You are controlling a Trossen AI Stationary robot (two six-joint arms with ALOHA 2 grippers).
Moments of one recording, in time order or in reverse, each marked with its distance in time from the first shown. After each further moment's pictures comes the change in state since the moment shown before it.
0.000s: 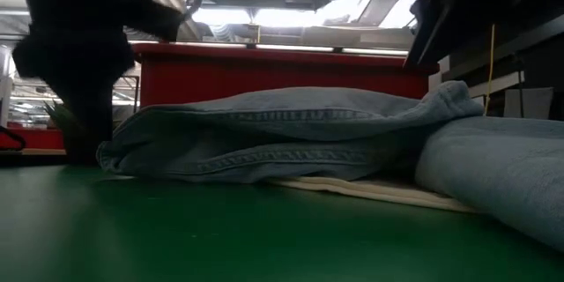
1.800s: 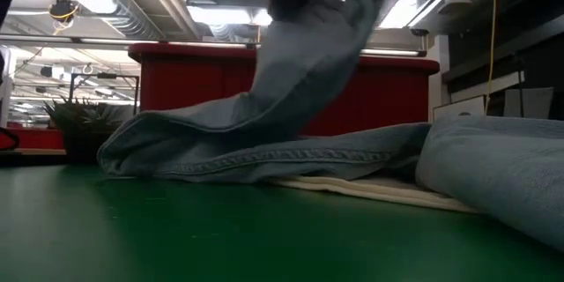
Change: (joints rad) left arm 0.289 0.066 0.413 0.651 0.310 0.616; right arm -0.068 -0.014 0.464 -0.485 -0.210 -0.101
